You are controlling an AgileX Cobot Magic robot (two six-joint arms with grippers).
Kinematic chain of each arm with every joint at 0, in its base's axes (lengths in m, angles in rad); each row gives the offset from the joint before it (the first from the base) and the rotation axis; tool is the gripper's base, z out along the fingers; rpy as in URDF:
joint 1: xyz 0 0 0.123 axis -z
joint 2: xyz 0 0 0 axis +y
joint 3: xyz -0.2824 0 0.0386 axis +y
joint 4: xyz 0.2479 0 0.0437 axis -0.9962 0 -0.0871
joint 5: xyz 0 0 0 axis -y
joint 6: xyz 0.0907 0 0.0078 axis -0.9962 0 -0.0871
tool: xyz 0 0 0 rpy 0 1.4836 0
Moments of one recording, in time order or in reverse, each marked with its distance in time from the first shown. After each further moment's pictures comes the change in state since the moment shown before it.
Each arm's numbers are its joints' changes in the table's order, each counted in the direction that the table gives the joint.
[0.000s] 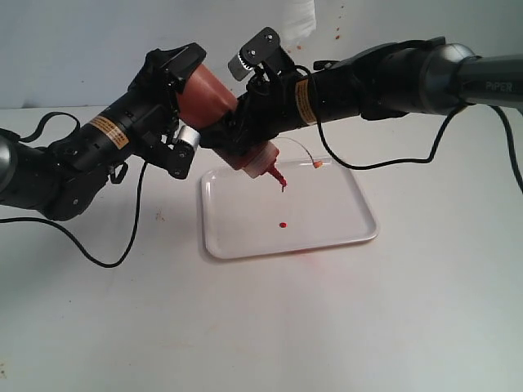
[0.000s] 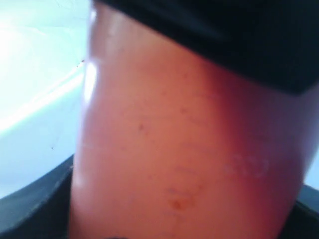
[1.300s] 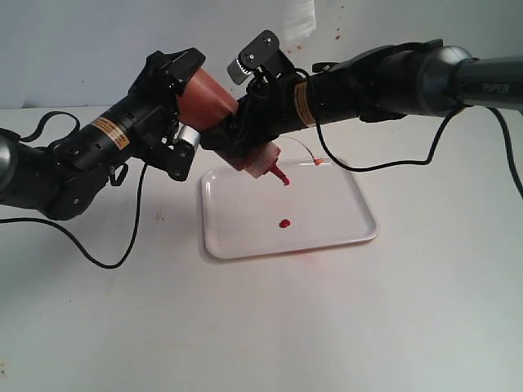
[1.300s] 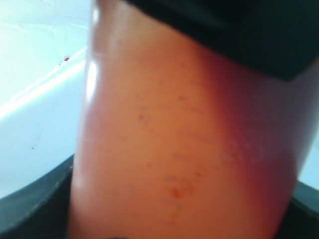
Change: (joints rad) left arm 0.000 0.000 0.000 0.014 -0.051 0.018; right arm -0.003 0.002 0.000 0.006 -0.026 0.015
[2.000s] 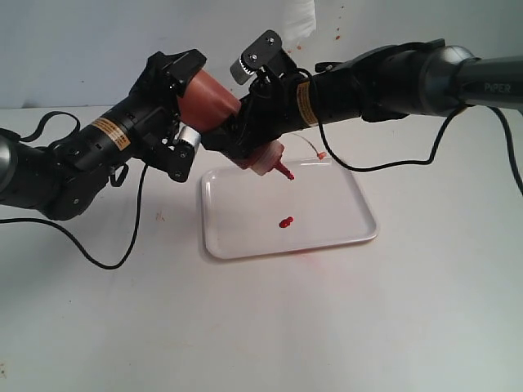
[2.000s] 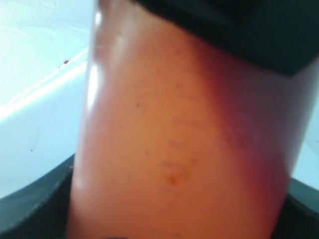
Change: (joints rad) left arm 0.000 0.000 0.000 -0.008 -0.006 0.010; right arm 0.004 0.000 0.000 0.000 -0.001 0.004
